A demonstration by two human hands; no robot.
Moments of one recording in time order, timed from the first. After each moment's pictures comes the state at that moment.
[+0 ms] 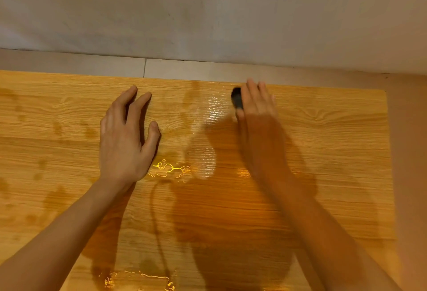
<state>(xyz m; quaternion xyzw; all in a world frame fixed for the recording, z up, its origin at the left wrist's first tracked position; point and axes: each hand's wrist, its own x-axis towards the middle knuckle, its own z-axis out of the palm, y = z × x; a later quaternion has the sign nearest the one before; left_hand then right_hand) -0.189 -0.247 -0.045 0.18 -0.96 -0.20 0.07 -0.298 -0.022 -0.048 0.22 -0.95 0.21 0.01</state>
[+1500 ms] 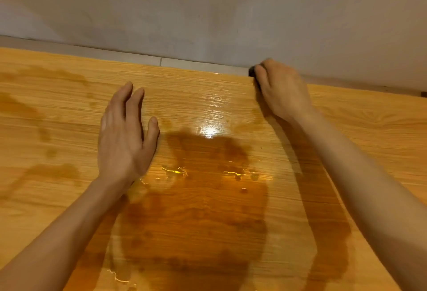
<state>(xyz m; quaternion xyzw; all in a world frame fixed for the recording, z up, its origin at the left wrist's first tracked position) -0.125 -0.359 -0.050 0.21 -0.95 -0.20 0.09 -0.340 -0.134 -0.023 0.22 -0.96 0.14 -0.09</state>
